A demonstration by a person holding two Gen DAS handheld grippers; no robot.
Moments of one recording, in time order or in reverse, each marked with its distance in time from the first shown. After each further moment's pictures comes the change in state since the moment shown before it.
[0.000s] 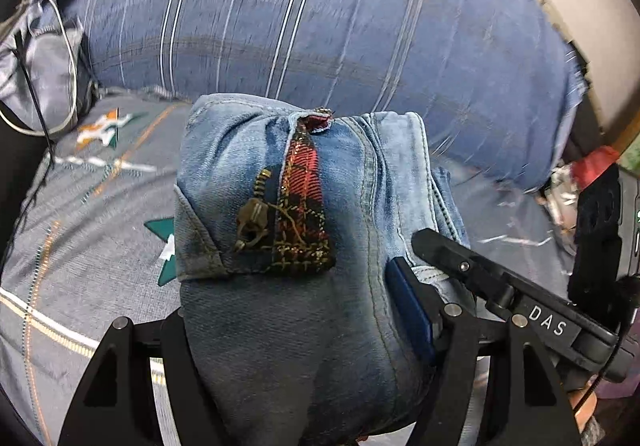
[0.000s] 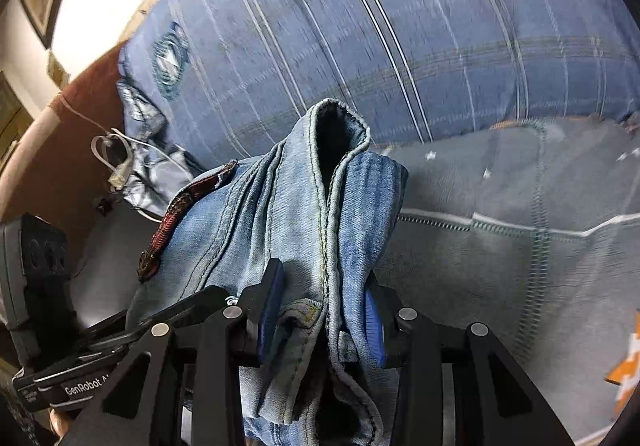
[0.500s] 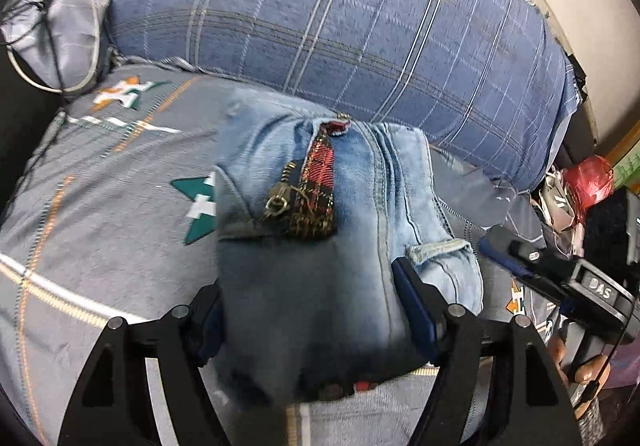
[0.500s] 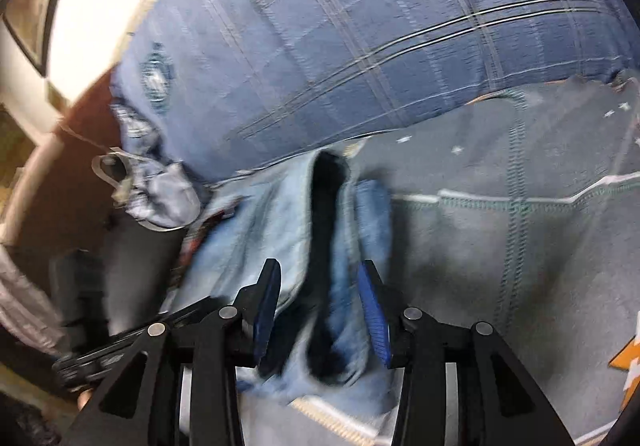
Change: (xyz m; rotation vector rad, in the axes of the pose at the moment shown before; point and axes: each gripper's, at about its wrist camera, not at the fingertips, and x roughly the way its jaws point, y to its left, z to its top) left arm -0.029 0.034 -0.028 -0.052 -0.023 -0.051; right arm -0.033 -0.034 -0.012 0.069 0.000 0.116
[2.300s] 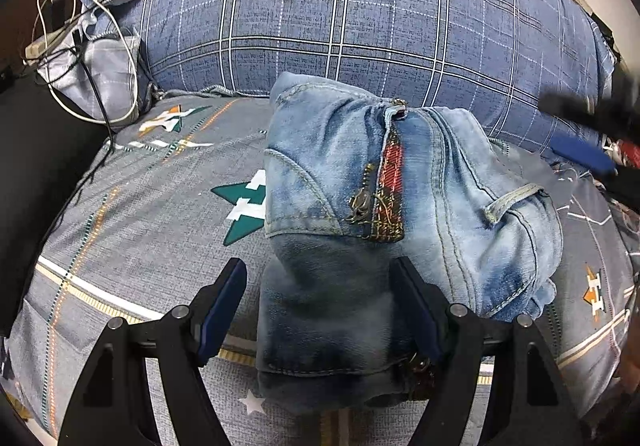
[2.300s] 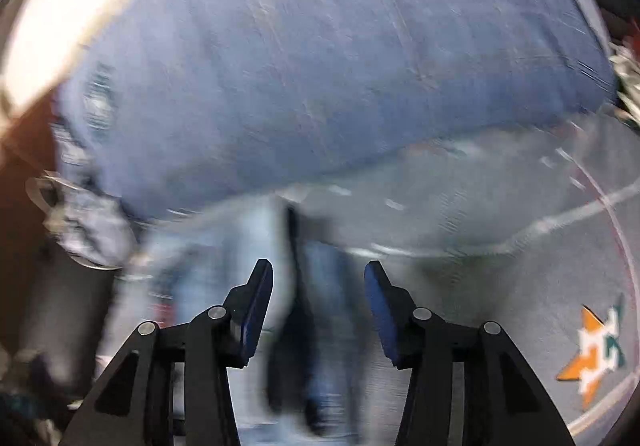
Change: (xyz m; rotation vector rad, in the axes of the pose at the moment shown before) left arm 0.020 -0.022 -0.022 0.114 -0.105 0.266; right arm 0.000 0.037 0.037 -0.052 -0.151 -0.204
